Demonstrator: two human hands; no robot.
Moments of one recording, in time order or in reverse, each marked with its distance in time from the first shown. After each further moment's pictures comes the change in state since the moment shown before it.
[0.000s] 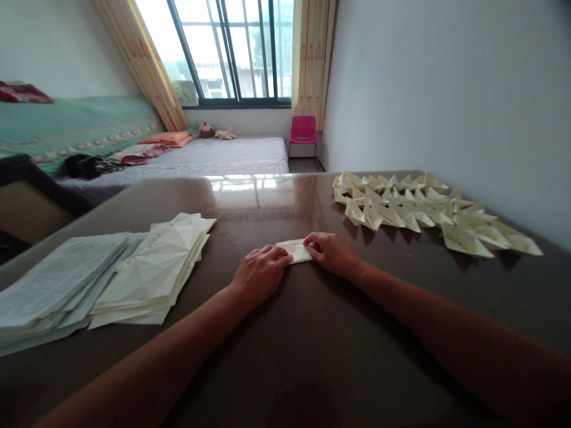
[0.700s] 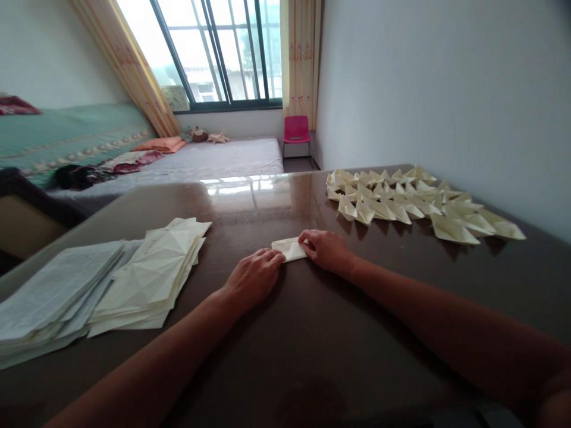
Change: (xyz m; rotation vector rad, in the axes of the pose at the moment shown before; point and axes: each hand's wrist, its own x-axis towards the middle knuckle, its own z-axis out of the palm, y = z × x) left_hand -0.003 0.000 -0.005 0.036 -0.033 0.069; right_hand -0.004 -0.006 -0.002 -0.128 -0.031 0.019
